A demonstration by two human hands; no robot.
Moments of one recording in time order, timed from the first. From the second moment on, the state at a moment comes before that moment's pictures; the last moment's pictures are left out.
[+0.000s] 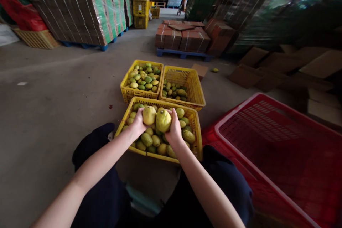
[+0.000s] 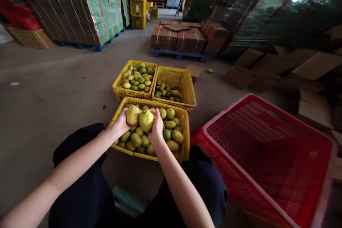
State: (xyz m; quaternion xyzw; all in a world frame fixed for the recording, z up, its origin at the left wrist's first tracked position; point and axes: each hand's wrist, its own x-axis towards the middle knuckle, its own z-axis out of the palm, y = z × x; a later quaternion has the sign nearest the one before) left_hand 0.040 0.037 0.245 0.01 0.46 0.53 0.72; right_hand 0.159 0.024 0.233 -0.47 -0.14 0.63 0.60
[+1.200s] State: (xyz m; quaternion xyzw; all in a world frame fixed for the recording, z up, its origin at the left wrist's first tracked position) left_hand 0.051 0.034 0.264 -0.04 0.22 0.60 0.77; right_hand 0.178 0.033 0.243 -0.22 -0.02 0.75 0.62
